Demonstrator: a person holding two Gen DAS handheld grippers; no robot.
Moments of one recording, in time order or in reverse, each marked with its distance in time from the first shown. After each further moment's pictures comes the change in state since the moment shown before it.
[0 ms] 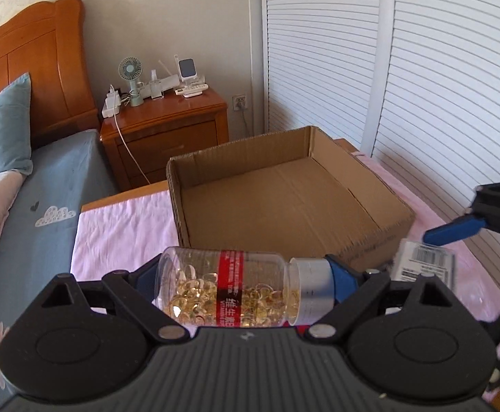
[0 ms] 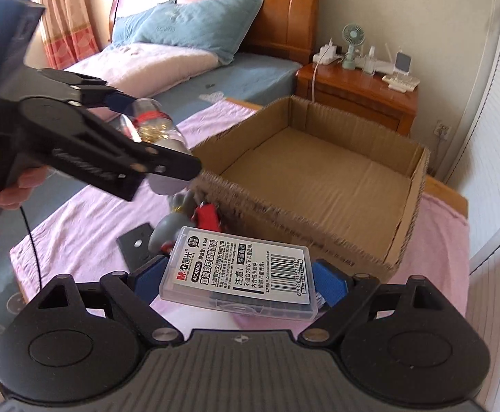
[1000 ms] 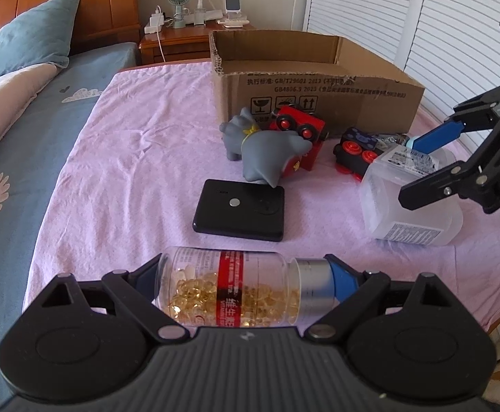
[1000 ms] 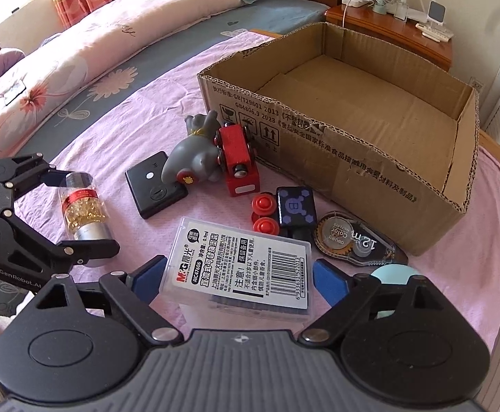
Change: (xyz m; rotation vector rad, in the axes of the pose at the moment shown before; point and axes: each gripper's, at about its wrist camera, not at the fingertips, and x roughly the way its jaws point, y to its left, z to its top) left arm -0.037 -0.008 -0.168 -0.184 0.125 0.048; right arm 0.045 0.020 -0.035 -0.037 0.216 0.088
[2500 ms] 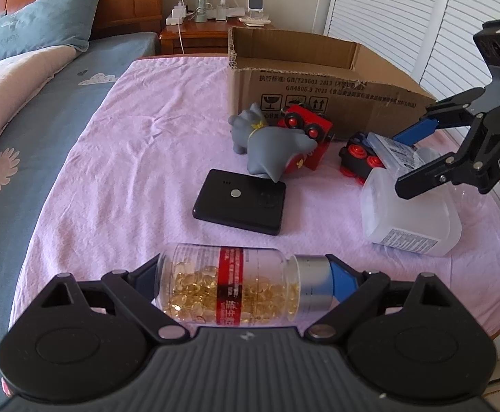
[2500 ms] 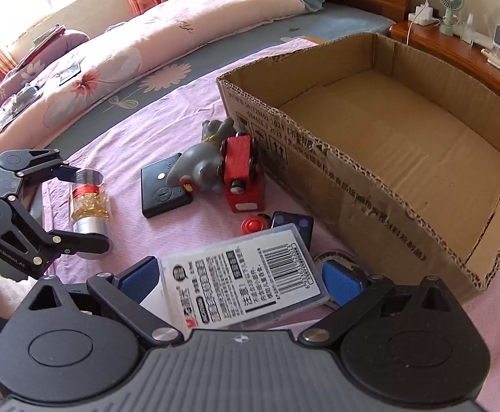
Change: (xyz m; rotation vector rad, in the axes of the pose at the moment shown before) left arm -0.003 -0.005 -0.006 -0.094 0.003 0.026; right arm 0.028 -0.048 0.015 -0.154 -0.020 0.227
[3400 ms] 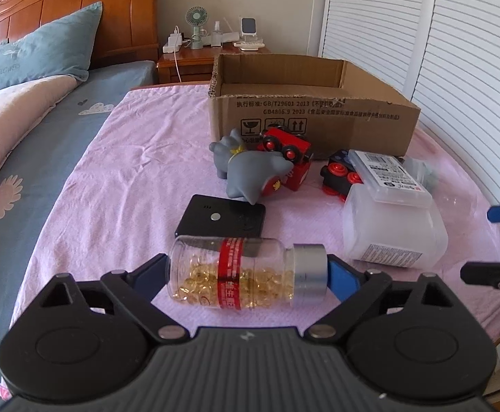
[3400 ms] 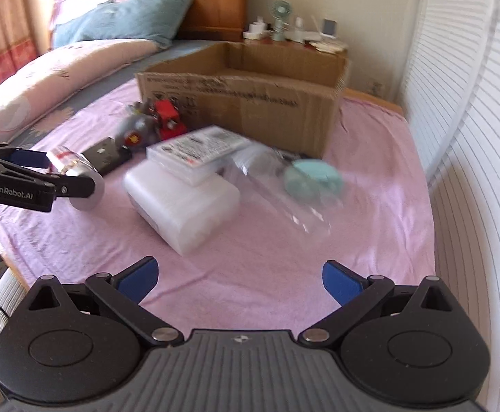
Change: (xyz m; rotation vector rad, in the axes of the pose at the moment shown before) left arm -0.012 -0.022 -0.003 0.046 -0.089 0.035; right arm -0.054 0.097 -0.110 0.260 -0.190 -0.459
